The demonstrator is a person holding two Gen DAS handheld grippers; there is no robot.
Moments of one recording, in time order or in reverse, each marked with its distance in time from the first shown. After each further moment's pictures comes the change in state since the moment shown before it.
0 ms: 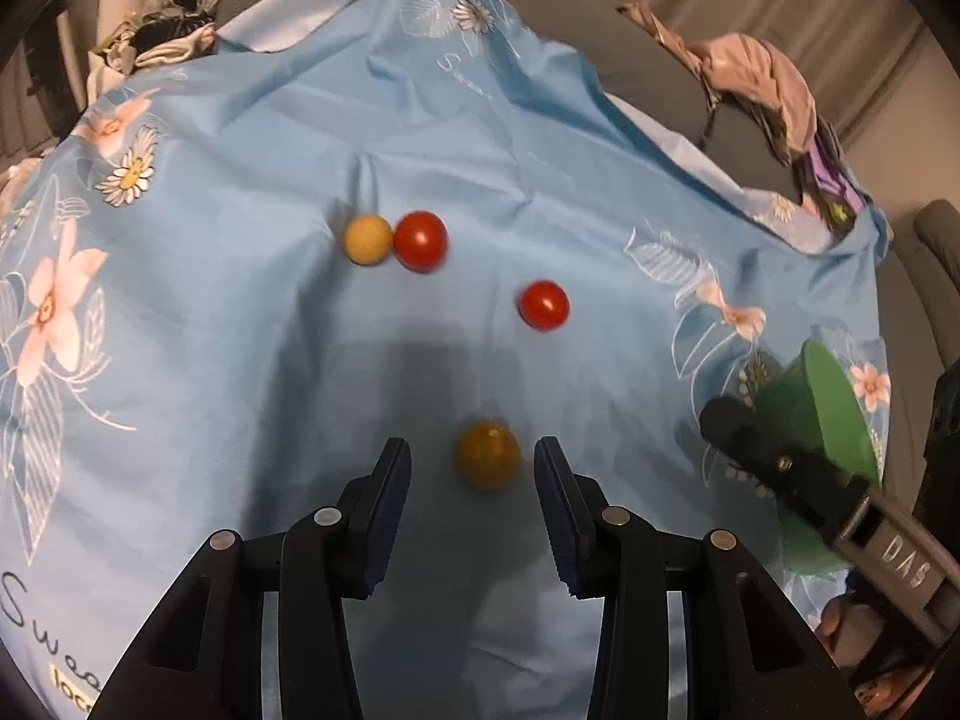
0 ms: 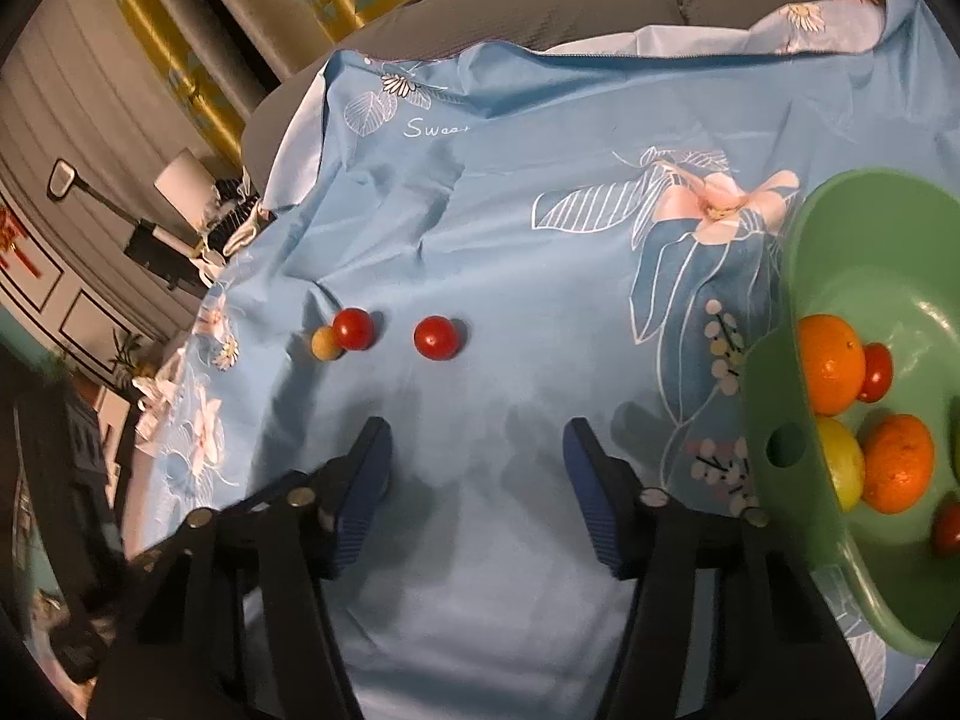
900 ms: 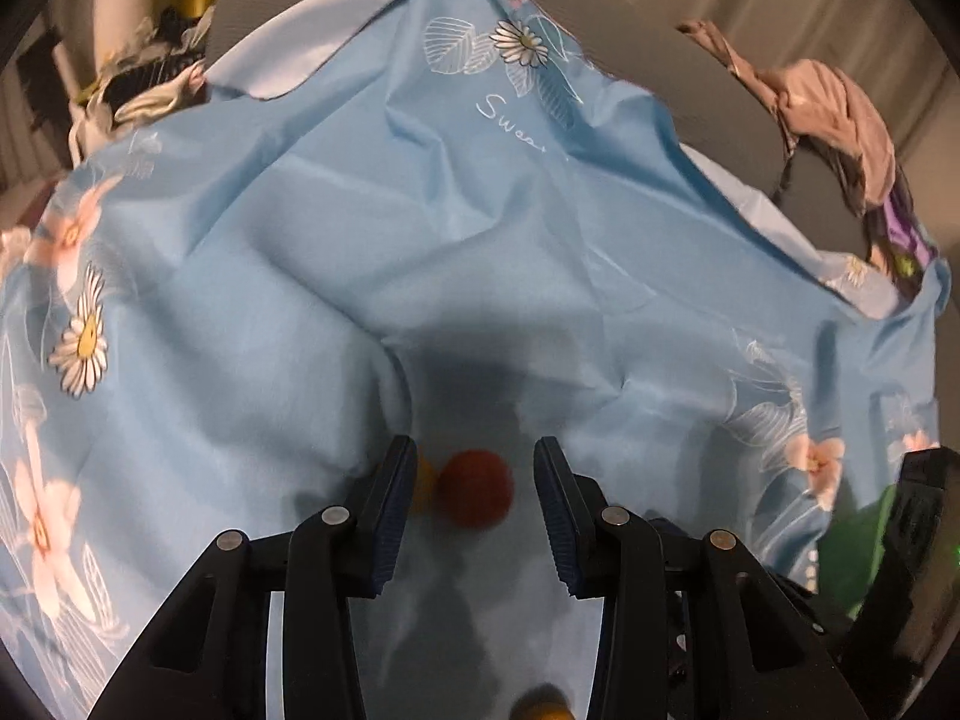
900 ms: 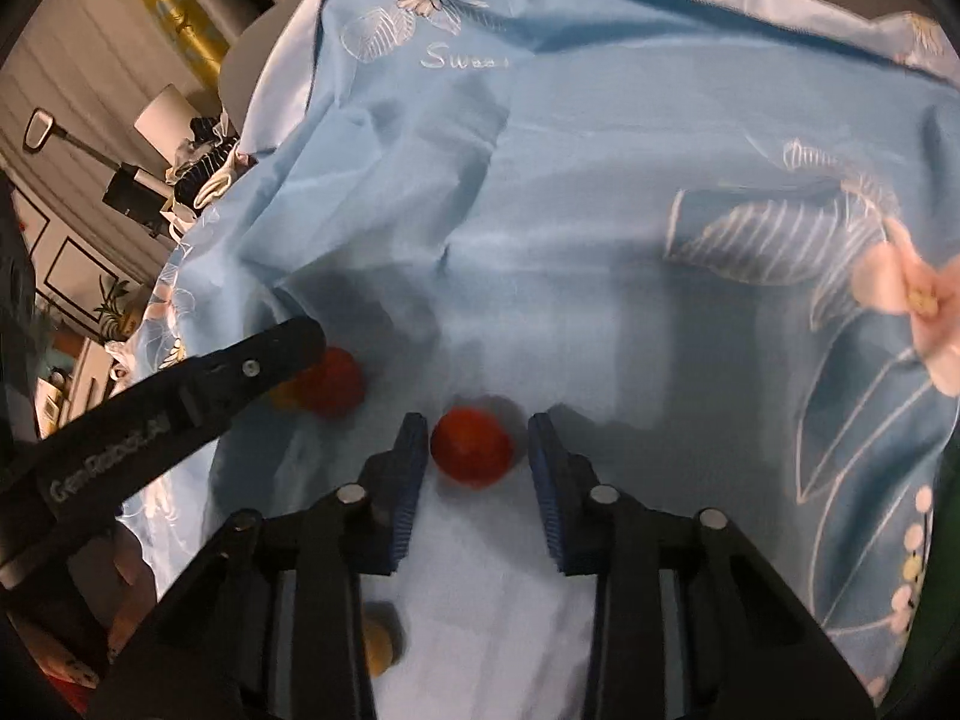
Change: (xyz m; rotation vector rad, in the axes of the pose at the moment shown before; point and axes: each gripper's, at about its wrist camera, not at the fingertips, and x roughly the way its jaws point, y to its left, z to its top) left arm 0.047 0.015 0.103 -0.010 -0.025 0.104; right arm 0.112 0.032 0.054 -0.107 0.147 -0.011
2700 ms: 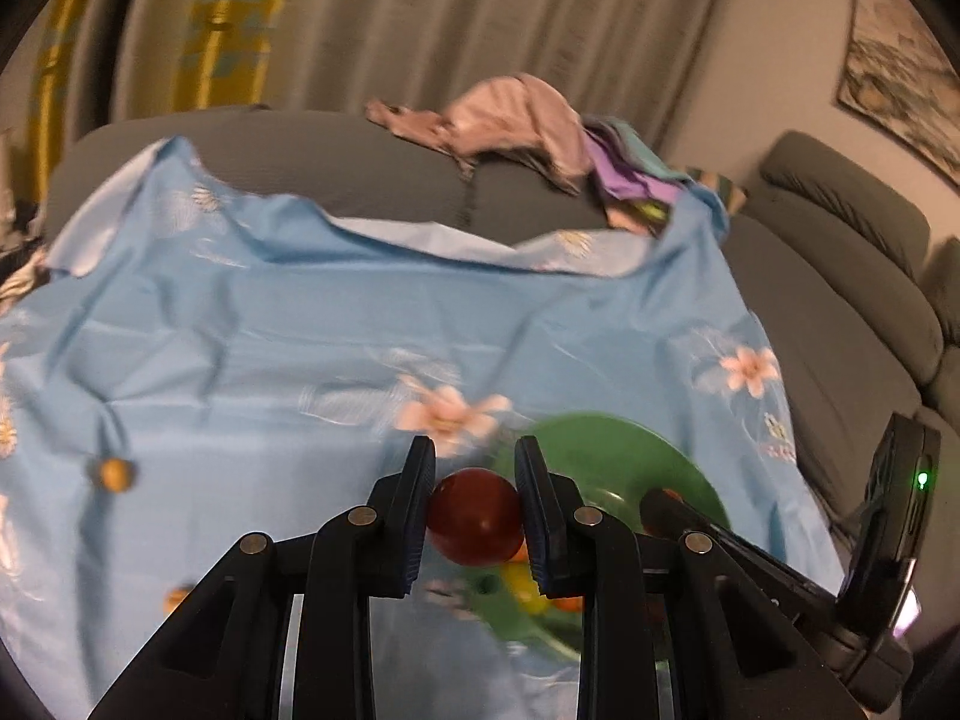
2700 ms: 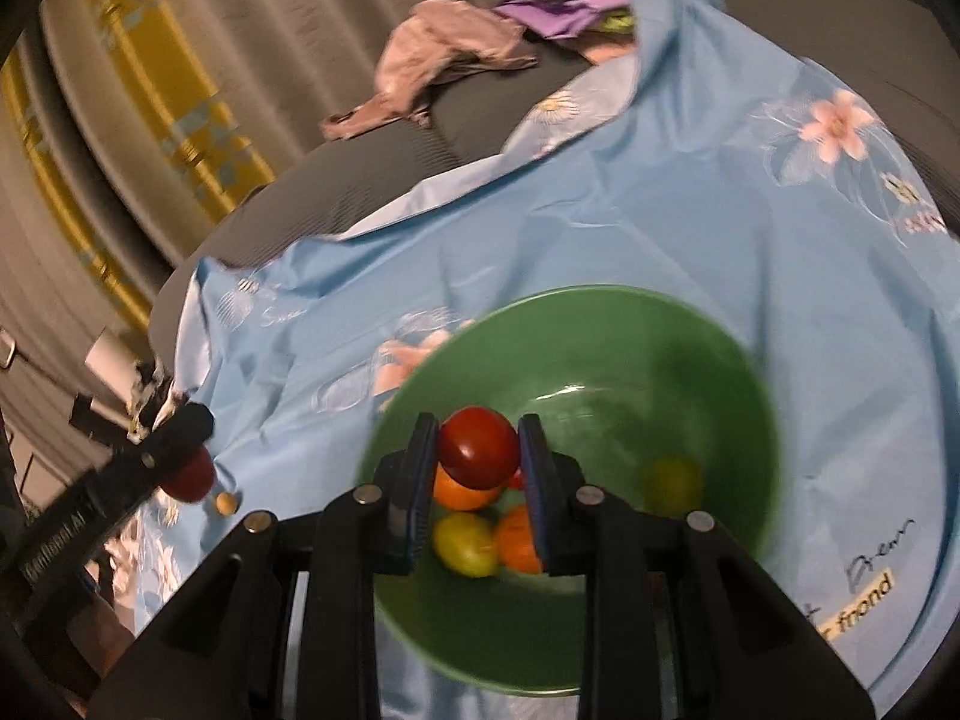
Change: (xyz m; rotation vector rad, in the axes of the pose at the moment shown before) left arm -0.105 -0.191 -0.080 0.305 -0.214 -0.315; right arm -0.228 -0.157 -0.096 0.366 -0.439 -0.190
